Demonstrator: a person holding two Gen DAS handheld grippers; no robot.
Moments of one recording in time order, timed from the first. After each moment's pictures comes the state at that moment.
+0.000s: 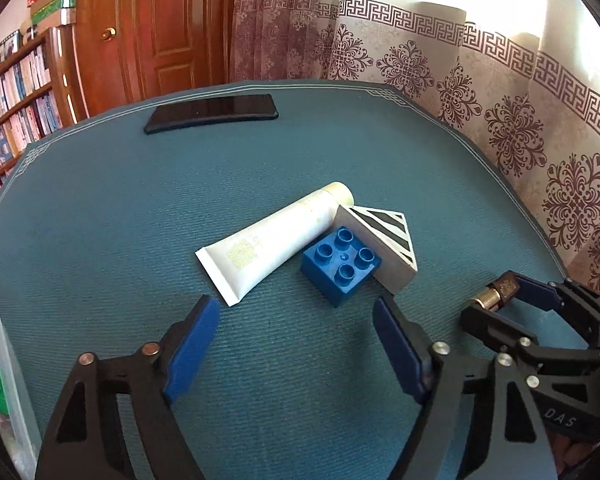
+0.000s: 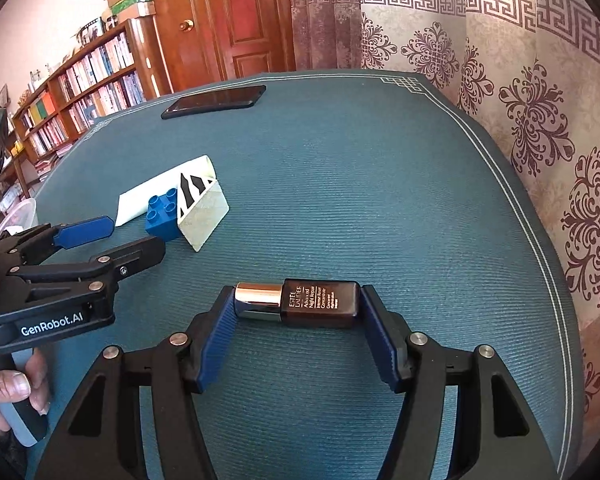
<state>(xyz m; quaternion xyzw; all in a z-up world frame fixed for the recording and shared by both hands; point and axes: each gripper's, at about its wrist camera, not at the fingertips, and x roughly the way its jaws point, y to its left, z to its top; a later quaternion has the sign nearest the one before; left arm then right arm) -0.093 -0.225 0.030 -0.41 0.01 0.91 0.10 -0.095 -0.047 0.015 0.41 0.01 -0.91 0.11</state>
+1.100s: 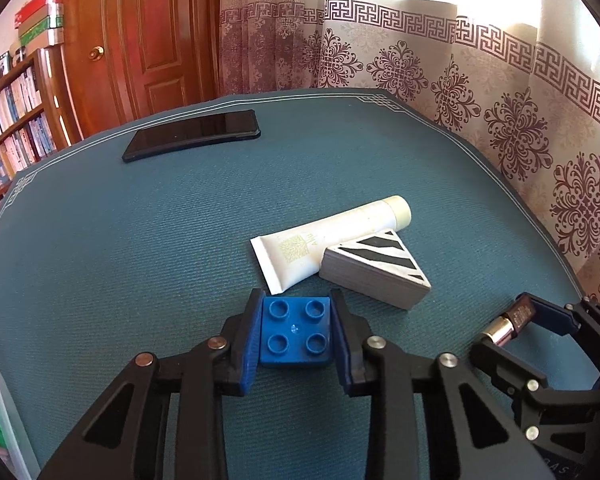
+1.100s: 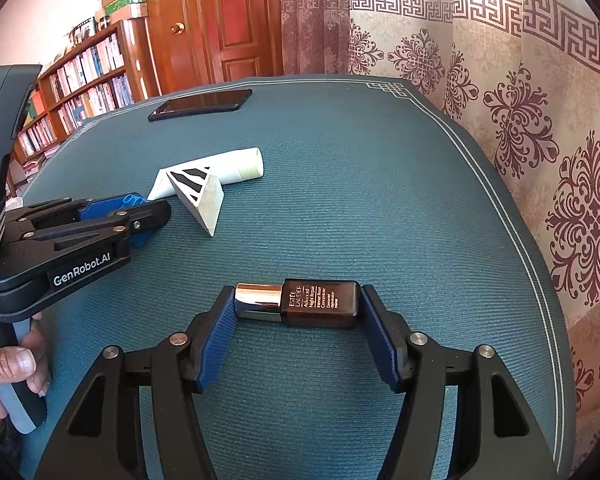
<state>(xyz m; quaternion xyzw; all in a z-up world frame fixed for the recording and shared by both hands) -0.112 -0.208 0.031 -0.39 0.03 0.91 0.11 -0.095 -0.043 0.011 0.40 0.02 -0.91 0.09</state>
